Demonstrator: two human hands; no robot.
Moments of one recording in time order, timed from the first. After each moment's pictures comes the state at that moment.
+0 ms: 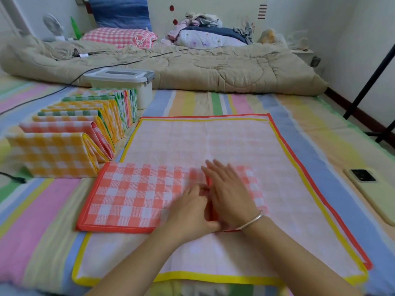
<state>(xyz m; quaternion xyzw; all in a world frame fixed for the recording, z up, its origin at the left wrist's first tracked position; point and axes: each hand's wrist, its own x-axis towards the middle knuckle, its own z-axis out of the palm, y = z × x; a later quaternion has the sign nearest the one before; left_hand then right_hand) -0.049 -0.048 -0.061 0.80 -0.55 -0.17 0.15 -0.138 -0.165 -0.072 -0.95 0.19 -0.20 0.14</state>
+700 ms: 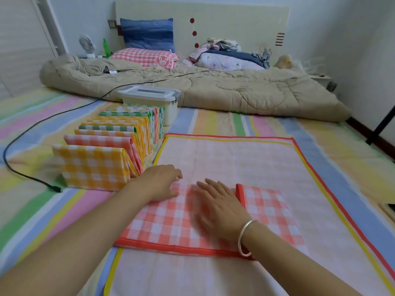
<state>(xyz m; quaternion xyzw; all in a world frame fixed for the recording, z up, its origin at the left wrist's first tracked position) 0.121 -0.026 -0.014 0.83 -0.55 -0.06 -0.06 -0.070 -0.137 -0.061 -0.99 0.10 -0.07 0.05</state>
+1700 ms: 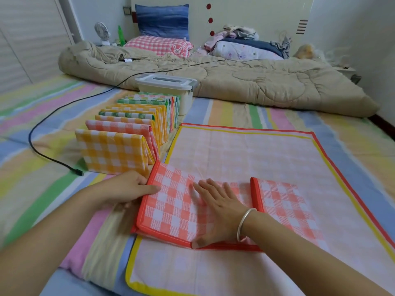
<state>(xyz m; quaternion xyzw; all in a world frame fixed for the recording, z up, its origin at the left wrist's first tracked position) 0.135 0.078 -0.003 0.86 -0.29 -0.35 0.22 -0.056 -0.107 -0.053 -0.98 0.06 0.14 0.10</state>
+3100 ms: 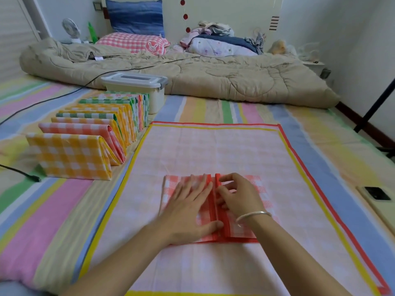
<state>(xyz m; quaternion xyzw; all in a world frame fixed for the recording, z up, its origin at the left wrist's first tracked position) -0.004 -0.033 -0.079 0.78 -0.61 -0.11 0.11 -0.124 -0.159 -0.044 -0.78 0.40 -0.19 0.44</state>
